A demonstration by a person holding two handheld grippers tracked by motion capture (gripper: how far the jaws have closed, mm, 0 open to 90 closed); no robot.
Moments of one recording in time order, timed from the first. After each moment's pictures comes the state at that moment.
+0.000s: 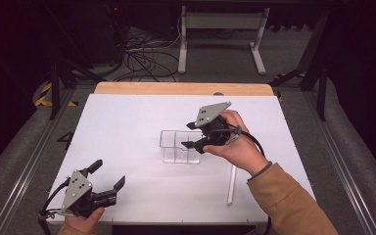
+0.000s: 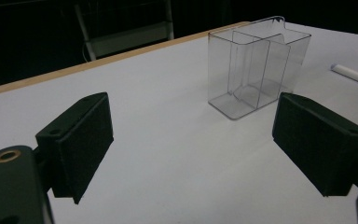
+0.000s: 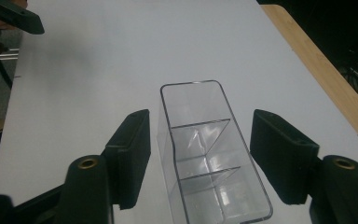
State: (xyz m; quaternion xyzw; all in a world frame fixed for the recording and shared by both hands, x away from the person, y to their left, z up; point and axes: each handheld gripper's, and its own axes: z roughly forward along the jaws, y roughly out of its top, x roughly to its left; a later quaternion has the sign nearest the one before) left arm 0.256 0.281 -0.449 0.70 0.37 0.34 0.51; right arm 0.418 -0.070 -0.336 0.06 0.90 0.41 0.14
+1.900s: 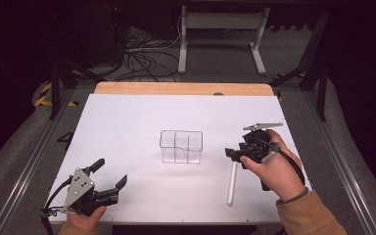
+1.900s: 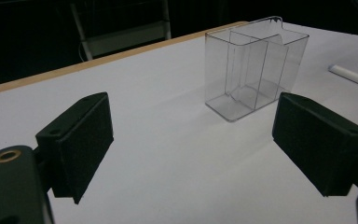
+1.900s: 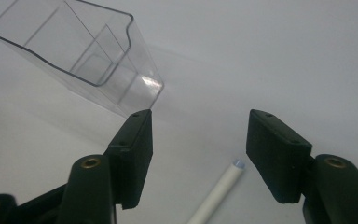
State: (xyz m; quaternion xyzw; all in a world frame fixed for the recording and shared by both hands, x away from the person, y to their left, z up) left arm 0.260 0.278 -0.449 0.70 0.37 0.33 0.51; right arm 0.381 -0.165 -0.375 0.50 0.79 0.34 0.13
